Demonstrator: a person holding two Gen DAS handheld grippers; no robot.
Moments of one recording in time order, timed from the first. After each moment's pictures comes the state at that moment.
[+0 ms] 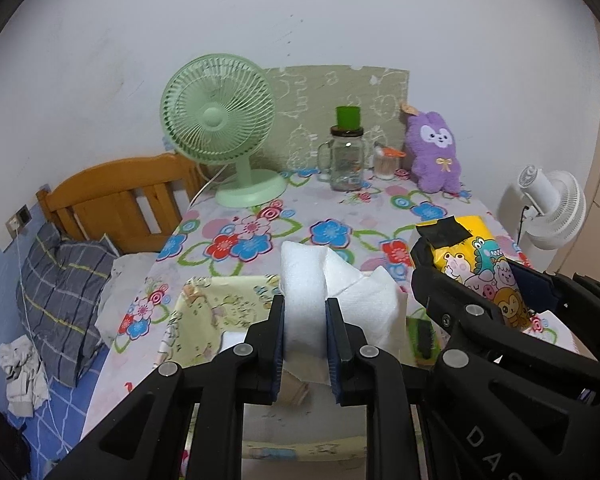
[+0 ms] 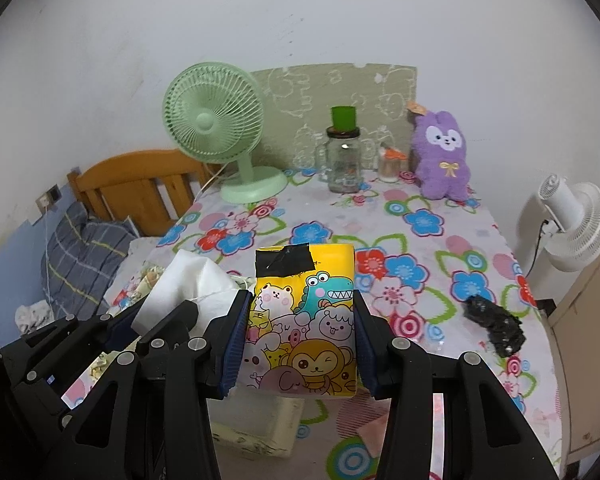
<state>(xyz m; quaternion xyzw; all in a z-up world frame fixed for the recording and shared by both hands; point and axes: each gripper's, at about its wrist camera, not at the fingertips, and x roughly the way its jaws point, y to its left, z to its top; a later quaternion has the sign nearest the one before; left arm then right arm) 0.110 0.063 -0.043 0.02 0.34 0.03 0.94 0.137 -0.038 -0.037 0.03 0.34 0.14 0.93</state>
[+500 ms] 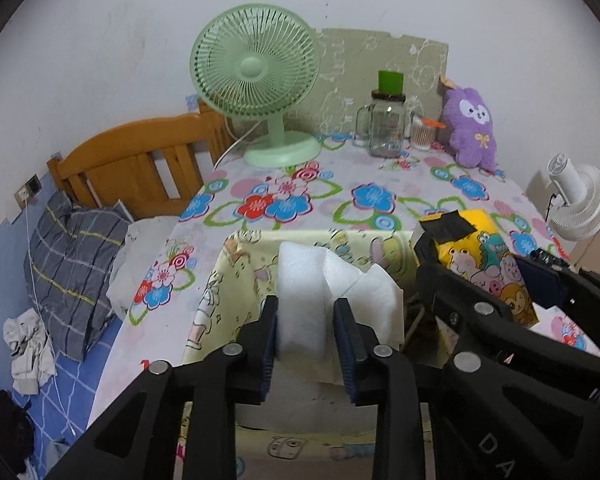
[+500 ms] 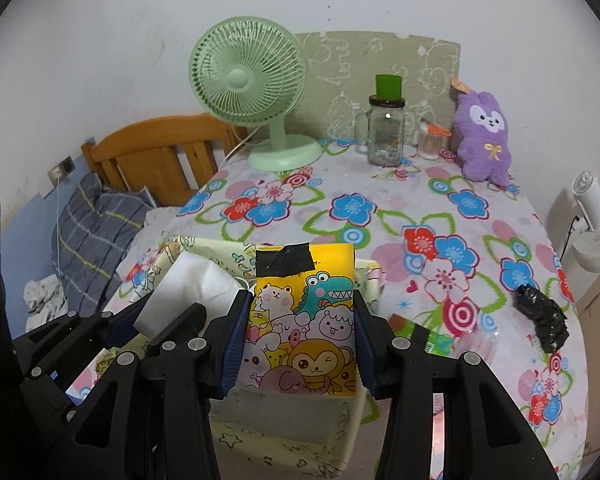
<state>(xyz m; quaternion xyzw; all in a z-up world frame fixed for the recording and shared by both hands) 0.121 0.108 -0.077 0.01 0.39 0.06 0.92 0.153 0.010 -0.064 0.01 0.38 0.18 0.91</state>
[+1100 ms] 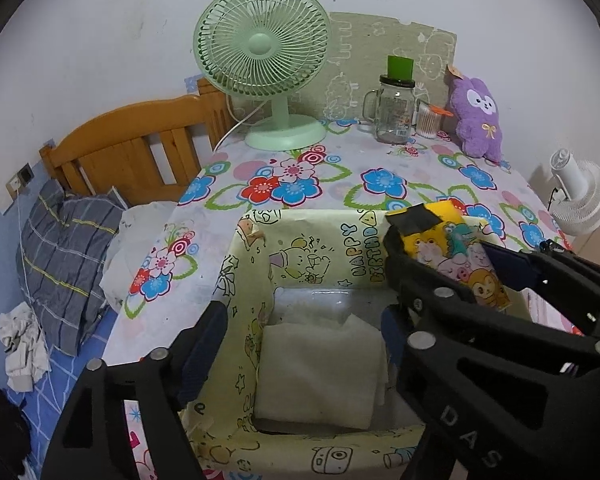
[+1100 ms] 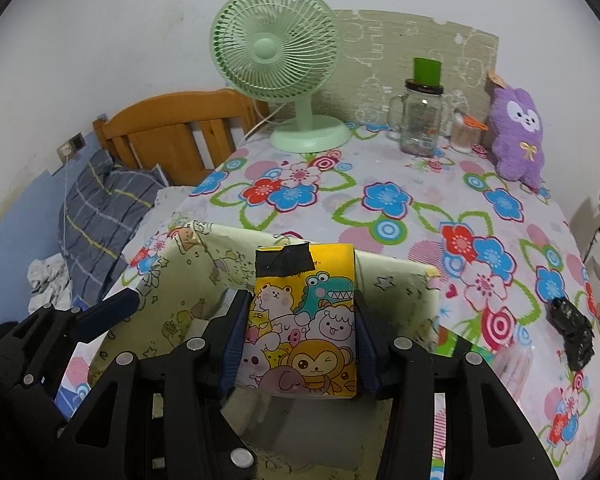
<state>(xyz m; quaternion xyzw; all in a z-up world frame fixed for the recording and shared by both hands) 0.129 0.130 -0.090 0.00 0.40 0.04 0.91 0.175 0.046 -0.084 -0.01 0.40 0.21 0.89</state>
